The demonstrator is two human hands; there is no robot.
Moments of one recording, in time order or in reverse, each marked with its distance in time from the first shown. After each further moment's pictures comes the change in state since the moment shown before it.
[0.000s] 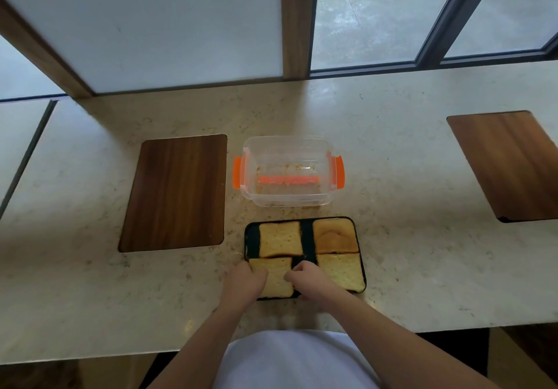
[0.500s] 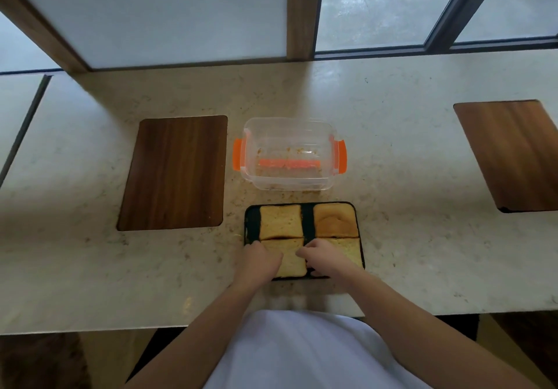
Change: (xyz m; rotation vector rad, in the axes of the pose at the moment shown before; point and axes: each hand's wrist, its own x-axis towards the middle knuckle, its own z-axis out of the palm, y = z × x) left_hand 0.001 0.019 0.022 -0.004 -0.069 -0.034; right_hand 0.001 0.003 -0.032 -0.015 0.005 0.014
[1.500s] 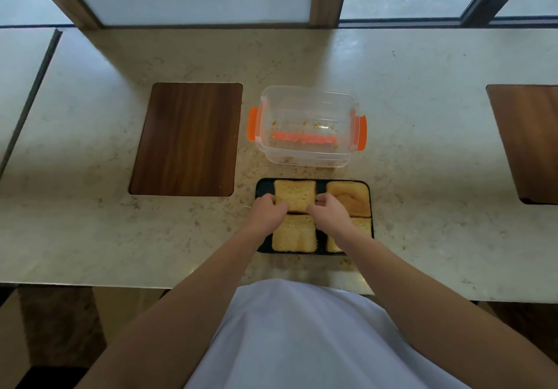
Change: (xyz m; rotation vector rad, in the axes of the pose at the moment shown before) left_hand 0.038 0.012 -0.010 -0.225 -0.035 -0.014; right_hand 0.026 -0.021 0.004 0.095 0.189 -0.110
